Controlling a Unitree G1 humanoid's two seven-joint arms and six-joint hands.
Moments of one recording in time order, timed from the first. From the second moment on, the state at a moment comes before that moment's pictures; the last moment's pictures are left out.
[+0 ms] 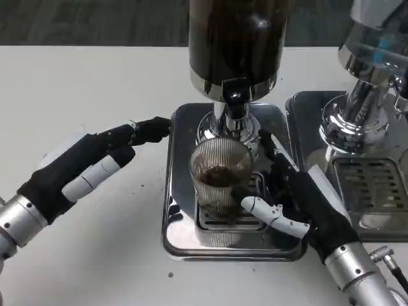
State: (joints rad) left arm -0.36 0.47 0.10 0.88 -0.15 -0.82 -0.78; right arm -0.08 -0.17 0.15 0.42 -0.20 -0.45 0.07
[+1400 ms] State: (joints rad) left arm -0.36 0.49 0.10 0.90 -0.14 -0.81 -0.78; right arm -0.06 -0.20 0.19 0.42 -0.39 -0.51 -0.05
